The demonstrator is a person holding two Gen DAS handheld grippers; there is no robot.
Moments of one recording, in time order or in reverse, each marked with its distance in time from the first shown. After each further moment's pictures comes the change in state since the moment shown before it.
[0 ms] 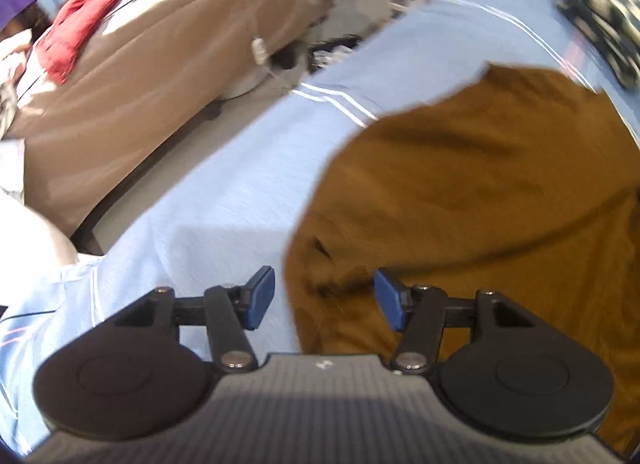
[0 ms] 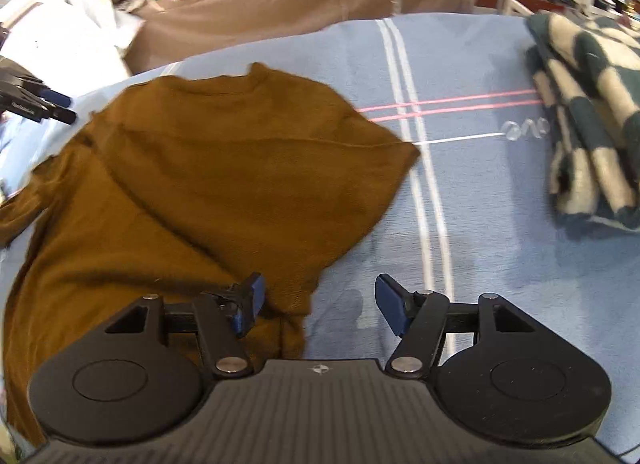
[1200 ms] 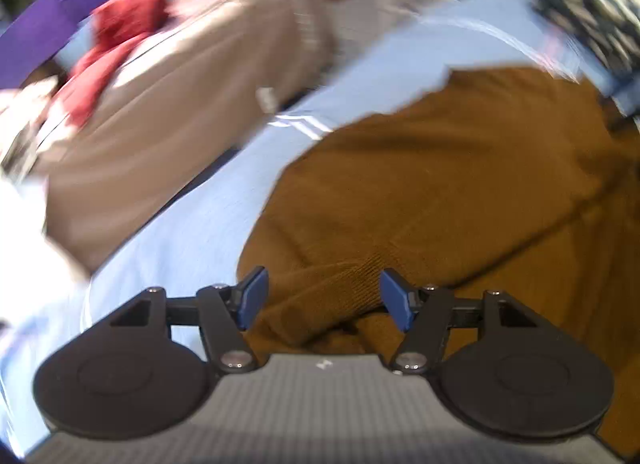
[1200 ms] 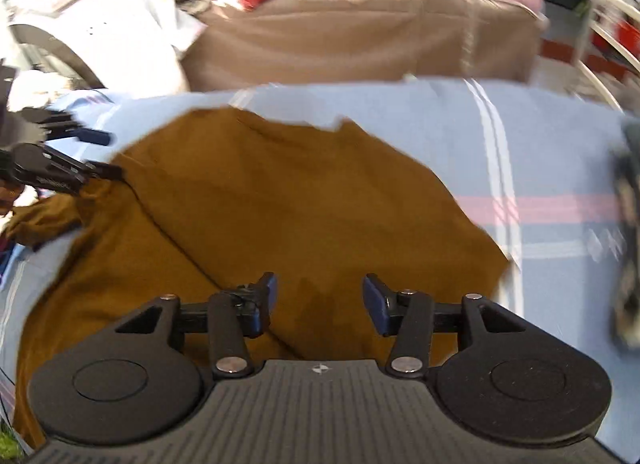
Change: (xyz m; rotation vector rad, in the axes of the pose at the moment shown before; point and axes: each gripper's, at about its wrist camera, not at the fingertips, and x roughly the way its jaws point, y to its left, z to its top) left arm 0.010 -0.066 -0.028 0.093 -0.150 0.088; right arm 0.022 0.045 0.061 -0.163 -0.072 0.097
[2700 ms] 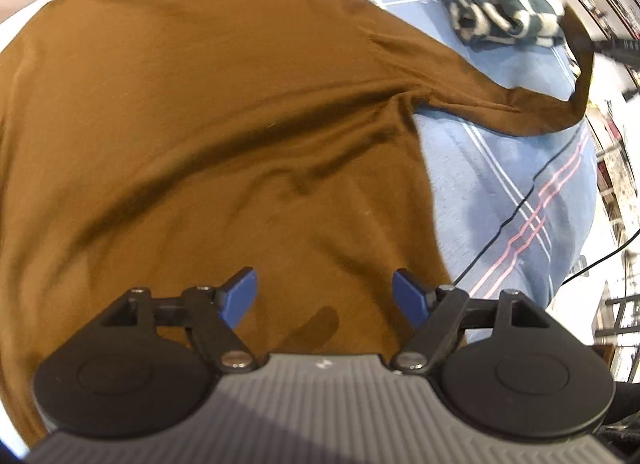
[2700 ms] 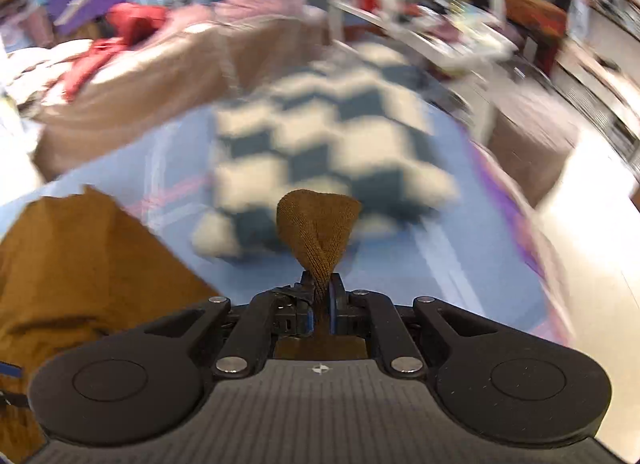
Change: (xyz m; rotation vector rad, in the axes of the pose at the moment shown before) left arm -0.061 -0.238 -0.011 -0.464 0.221 -0.370; right arm -0.226 -0.212 -0.098 0.331 -0.110 -0.341
